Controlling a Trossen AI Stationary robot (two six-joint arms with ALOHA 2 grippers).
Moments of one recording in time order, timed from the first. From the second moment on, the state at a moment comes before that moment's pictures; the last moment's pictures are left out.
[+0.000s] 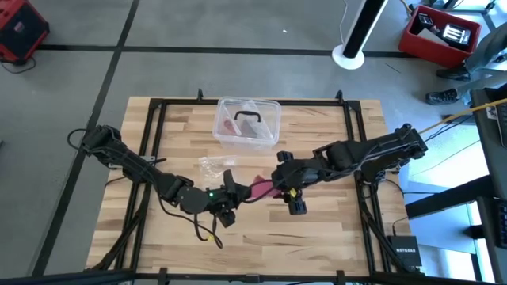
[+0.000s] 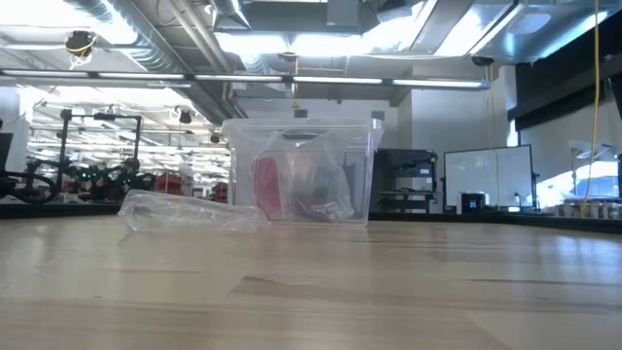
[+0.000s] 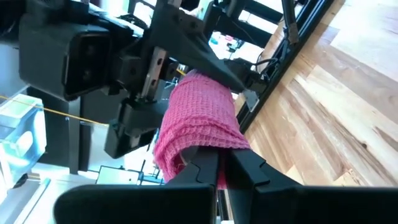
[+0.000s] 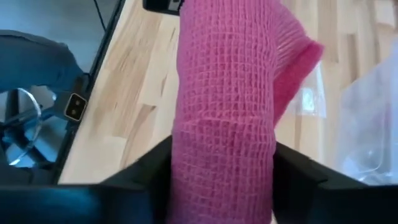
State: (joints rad) left arm -0.52 1.53 1.10 0.29 -0.79 1.10; right arm 0.33 1.58 1.66 -0.94 0.07 0.10
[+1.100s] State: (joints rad) left arm -0.58 1.54 1.10 -0.23 -0.89 -0.15; right arm 0.38 1.54 1.36 -1.06 0.20 0.25
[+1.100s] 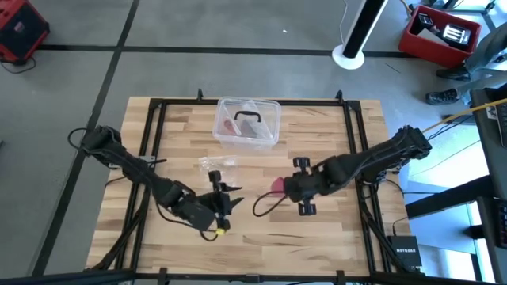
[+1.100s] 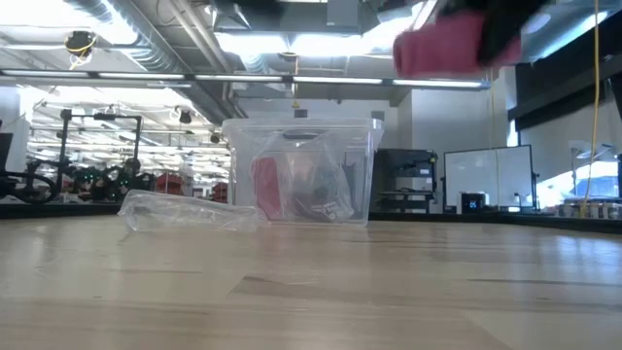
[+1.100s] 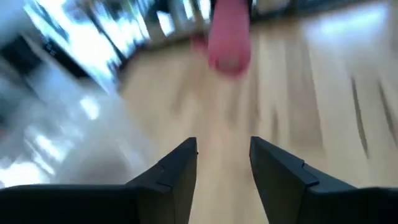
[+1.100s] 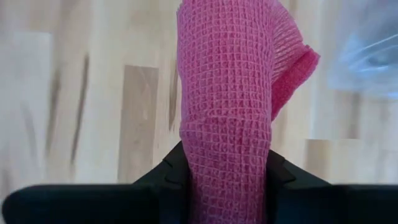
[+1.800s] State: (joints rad) left arm -0.41 1.78 1.10 -0.82 -0.58 -0.84; right arm 0.37 1.54 0.82 -0.59 0.17 0.44
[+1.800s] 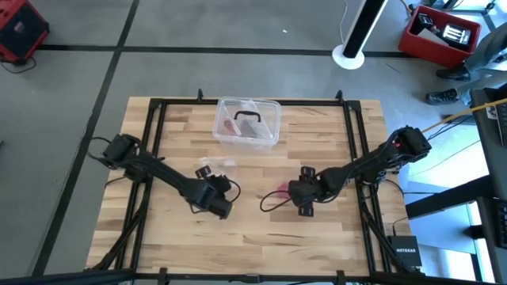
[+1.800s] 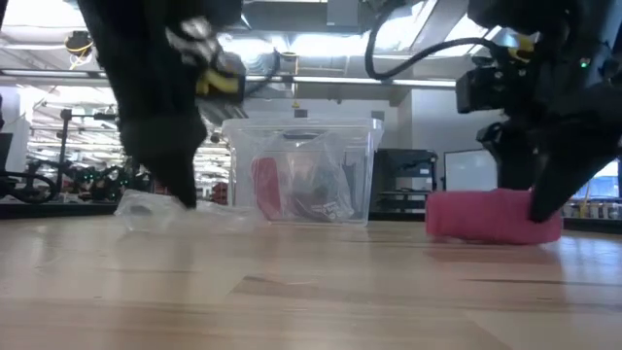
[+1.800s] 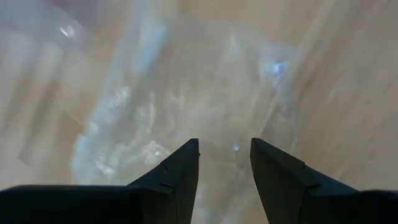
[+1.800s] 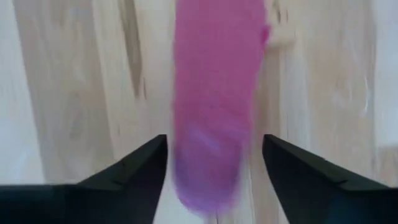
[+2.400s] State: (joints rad) left arm -0.51 1.87 1.11 -0.33 -0.41 -0.70; right arm 0.36 1.63 0.90 0.12 0.37 0.24
